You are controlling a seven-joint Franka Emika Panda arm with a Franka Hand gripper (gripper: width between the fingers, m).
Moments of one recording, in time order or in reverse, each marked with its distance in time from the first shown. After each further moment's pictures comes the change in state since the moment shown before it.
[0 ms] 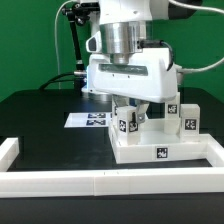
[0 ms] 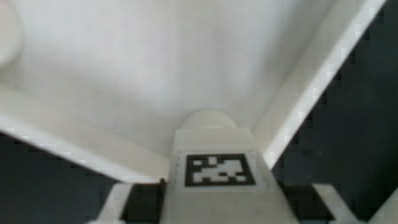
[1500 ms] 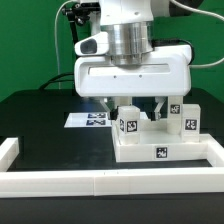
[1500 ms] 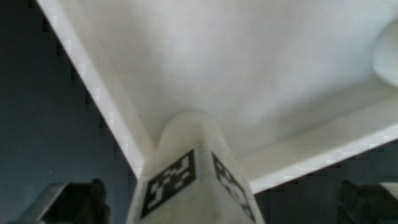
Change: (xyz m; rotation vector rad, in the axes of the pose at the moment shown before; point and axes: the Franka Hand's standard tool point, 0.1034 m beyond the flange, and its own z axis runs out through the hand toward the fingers) arm -0.003 0.001 0.000 -0.022 -0.030 -0.923
